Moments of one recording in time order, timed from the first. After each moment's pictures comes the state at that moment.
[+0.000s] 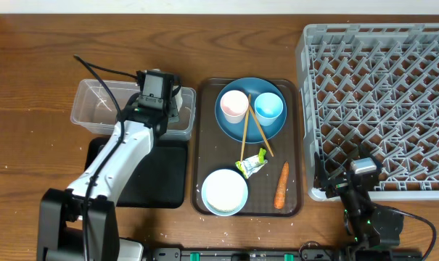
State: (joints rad) left arm -0.22 1.57 1.01 -0.44 -0.27 -0.36; right arm -0.01 0.01 0.01 -0.05 -0.23 -0.06
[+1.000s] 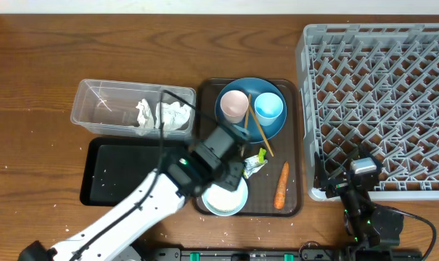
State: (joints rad) left arm -0.81 1.32 1.01 -0.81 0.07 -0.37; right arm -0.01 0.01 0.01 -0.05 -0.23 -0.06
